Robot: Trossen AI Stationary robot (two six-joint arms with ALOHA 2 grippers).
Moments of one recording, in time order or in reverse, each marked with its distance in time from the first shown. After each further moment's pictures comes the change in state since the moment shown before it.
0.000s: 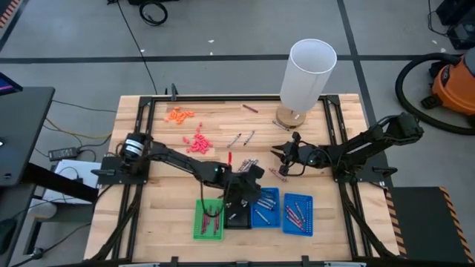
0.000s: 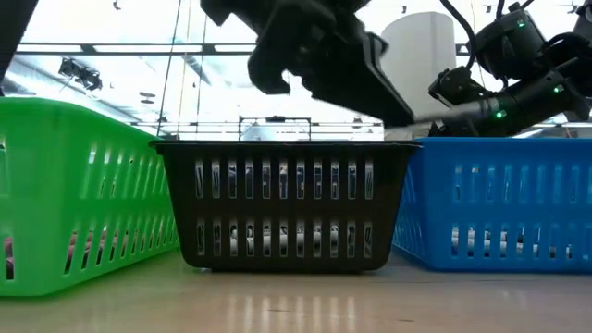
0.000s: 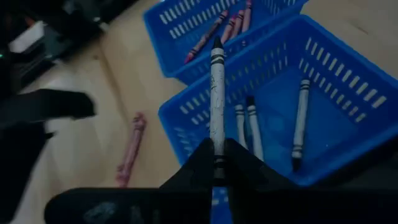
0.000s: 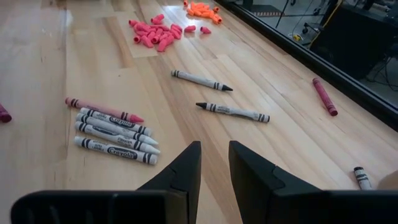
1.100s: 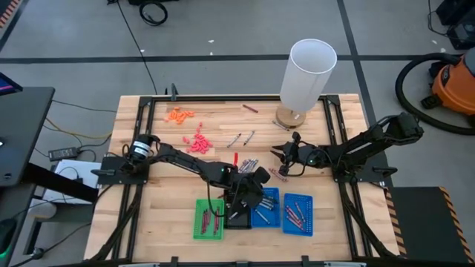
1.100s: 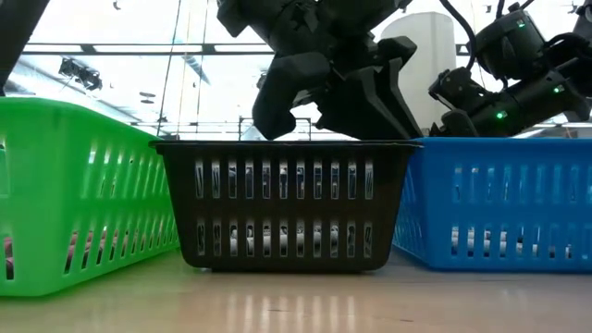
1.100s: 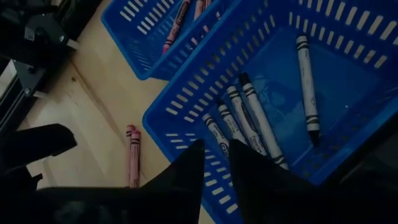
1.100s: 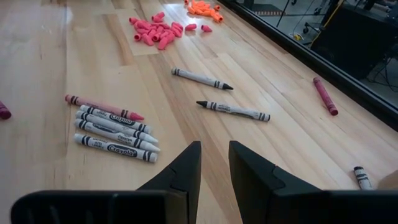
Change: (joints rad) left arm 0.016 0.087 0.087 -0.076 0.027 0.281; right arm 0.000 0.001 0.000 -0.004 -0.002 -0.006
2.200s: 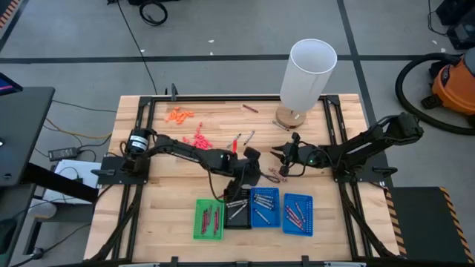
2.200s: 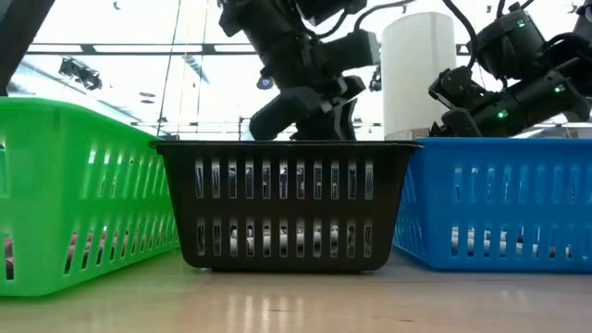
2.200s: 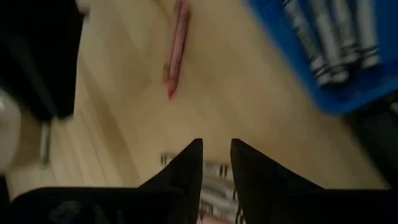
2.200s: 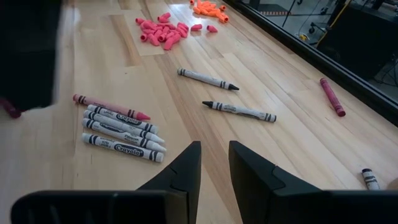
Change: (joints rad) left arm 0.094 -0.048 -0.001 -0.225 -0.192 -0.171; right arm 0.001 0.000 0.000 0.002 -0.021 0.000
